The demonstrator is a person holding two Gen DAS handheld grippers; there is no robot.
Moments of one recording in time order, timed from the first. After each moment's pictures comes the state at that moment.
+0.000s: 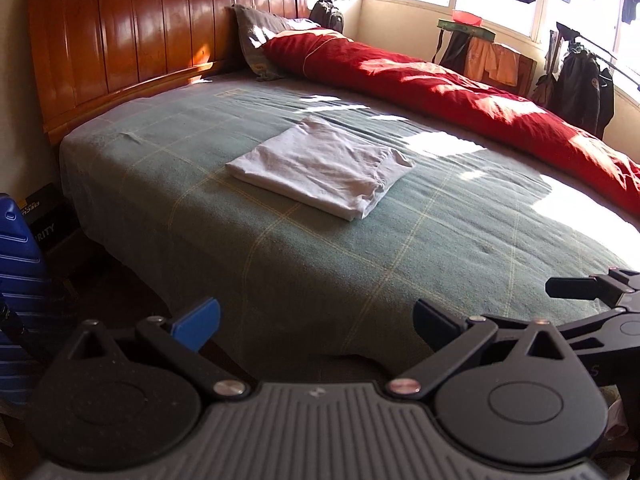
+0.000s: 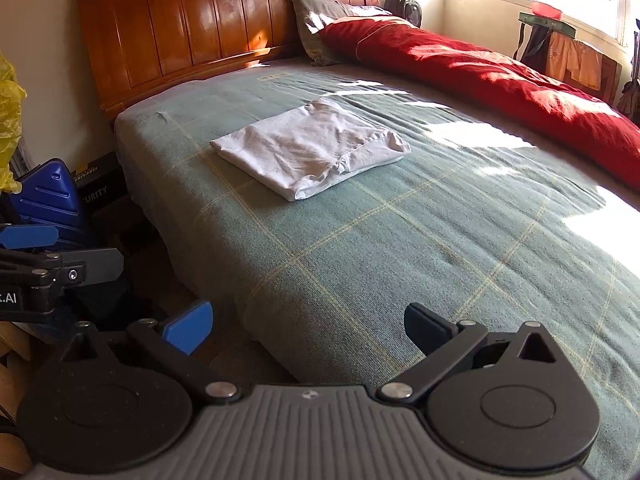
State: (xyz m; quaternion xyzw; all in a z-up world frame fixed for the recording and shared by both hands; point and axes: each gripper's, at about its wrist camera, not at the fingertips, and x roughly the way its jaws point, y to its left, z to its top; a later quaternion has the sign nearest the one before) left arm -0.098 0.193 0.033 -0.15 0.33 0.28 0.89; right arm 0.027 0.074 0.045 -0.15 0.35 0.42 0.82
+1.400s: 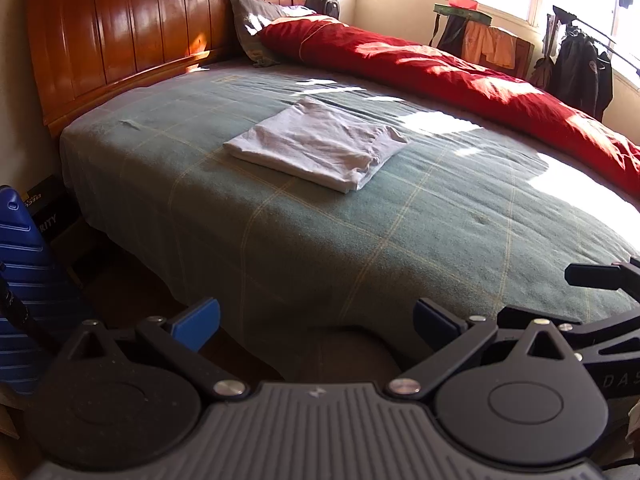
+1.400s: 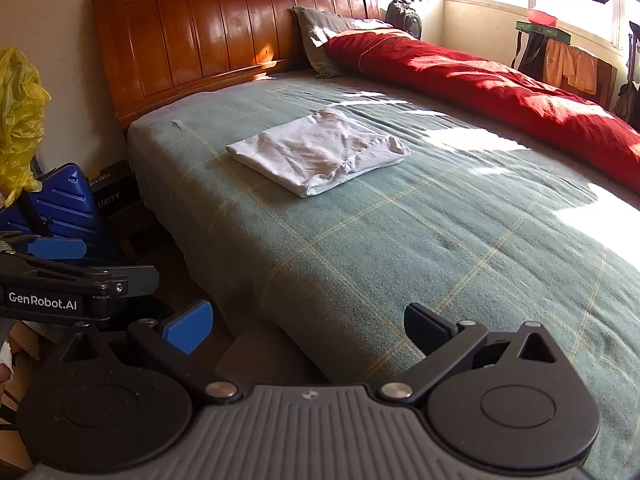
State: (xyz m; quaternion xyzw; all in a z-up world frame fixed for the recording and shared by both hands) left arm -0.107 0.177 0.024 -0.14 0.35 0.27 0.88; right arm -0.003 0.043 0.051 -0.14 0.34 0.43 0.83
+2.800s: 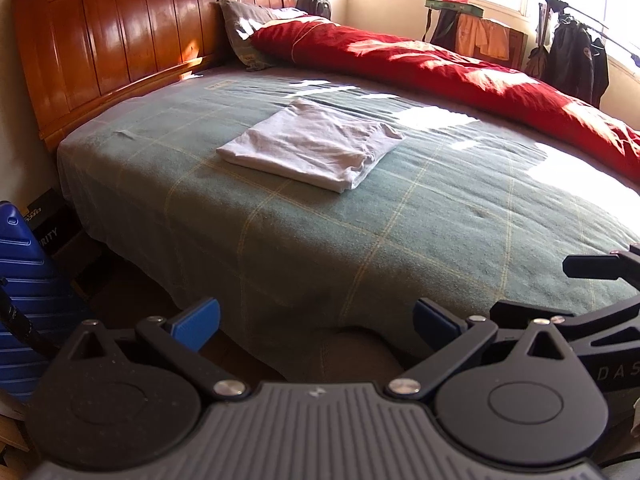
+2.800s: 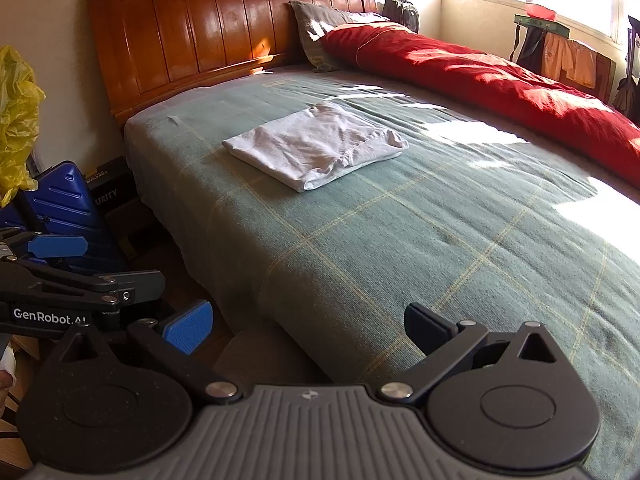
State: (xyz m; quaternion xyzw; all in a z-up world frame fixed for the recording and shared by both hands) left arm -0.100 0.170 0.021 -0.12 0.36 0.27 0.89; right arm 0.001 0.045 0.049 -0.14 0.34 0.43 0.82
